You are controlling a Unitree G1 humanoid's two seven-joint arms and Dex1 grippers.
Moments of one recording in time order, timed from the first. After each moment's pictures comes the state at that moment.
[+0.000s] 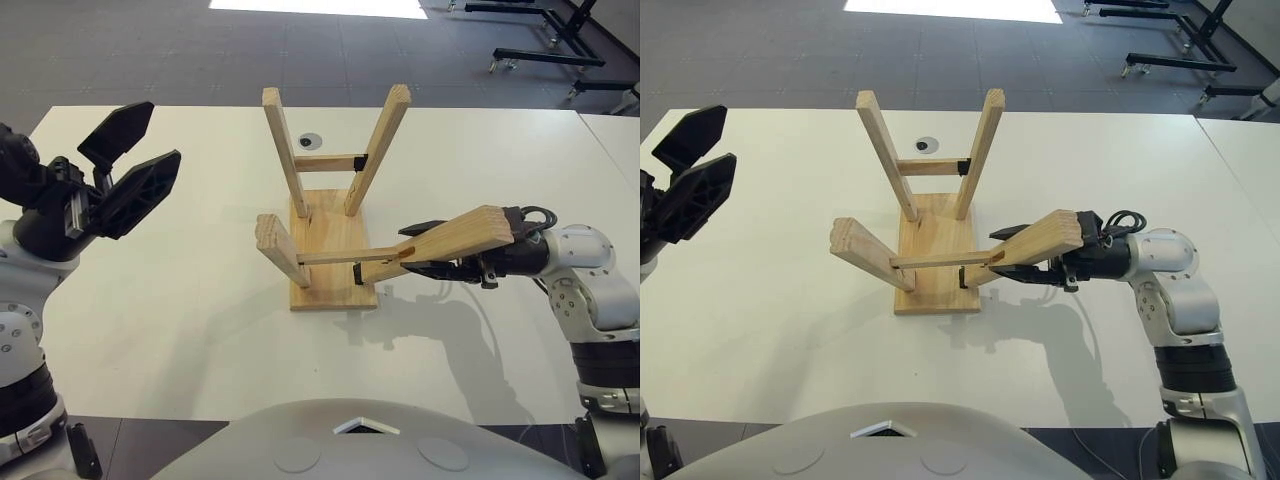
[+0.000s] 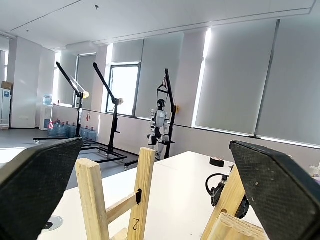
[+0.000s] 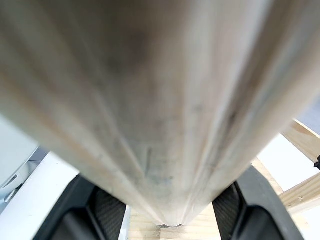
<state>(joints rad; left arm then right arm) 0.01 0.64 0.52 -0.47 -1.22 0.56 -0.80 -0.08 -0.71 -0.04 -0.14 0.64 0.11 1.41</state>
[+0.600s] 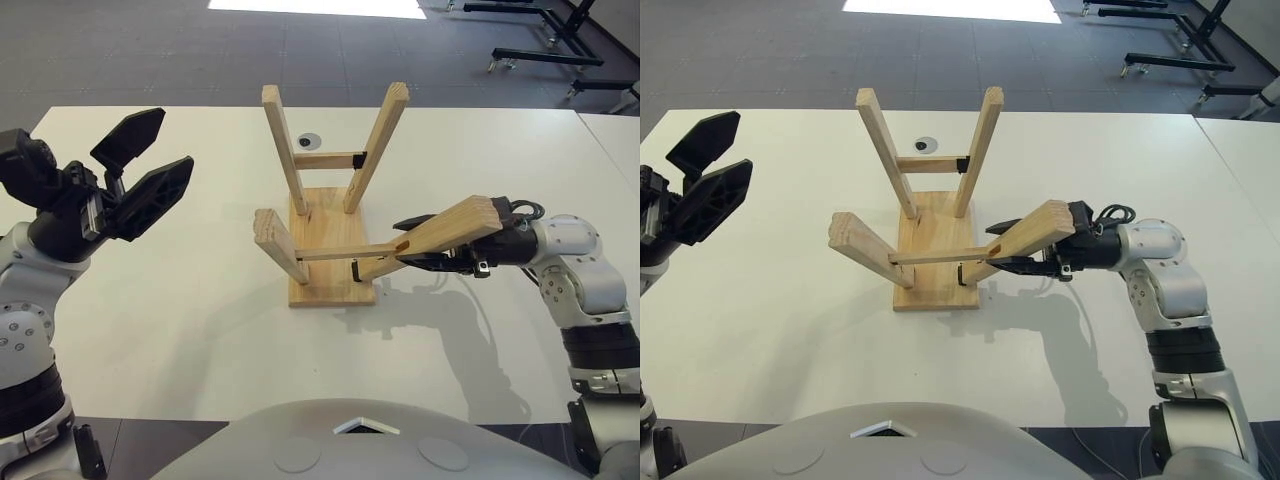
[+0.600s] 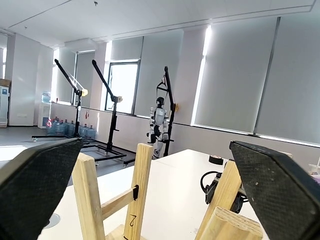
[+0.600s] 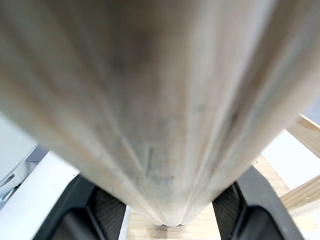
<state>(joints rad) 0.01 0.62 0.48 -0.47 -1.18 0.54 -0.81 -0.16 -0.70 0.01 -0.05 0.63 0.10 1.43</state>
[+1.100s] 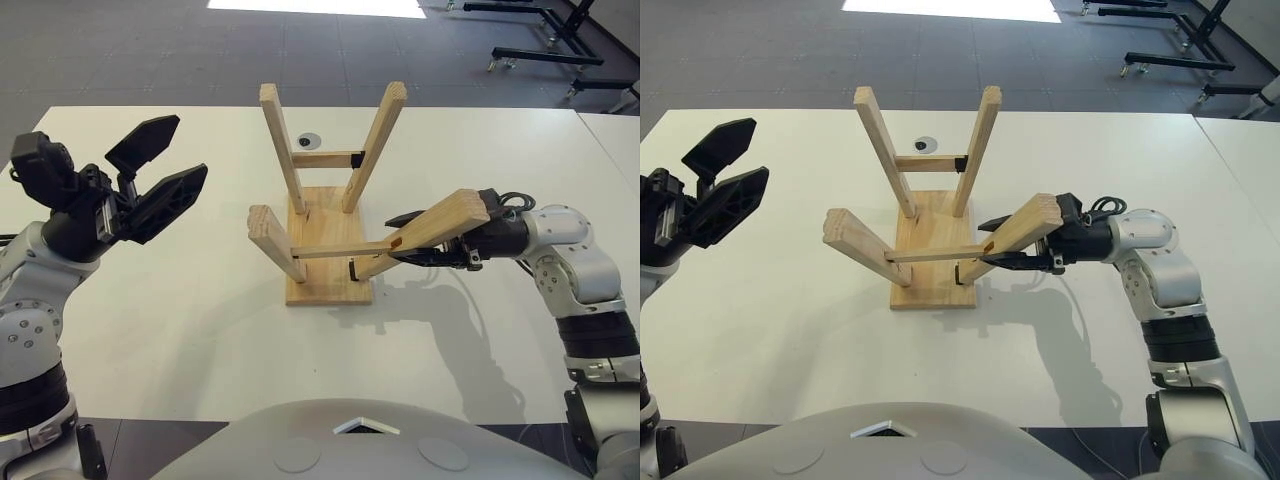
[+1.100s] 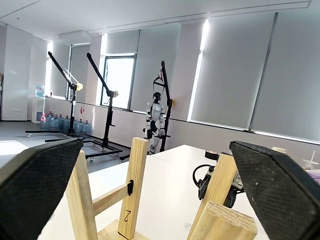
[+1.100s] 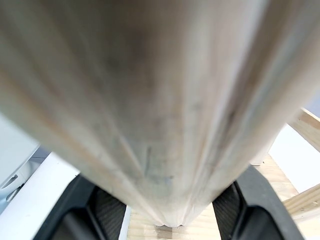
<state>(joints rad) 0.01 0.62 0.44 -0.47 -1.17 0.54 -0.82 -0.23 -0.70 0.06 -0.04 0.62 0.16 1.44</state>
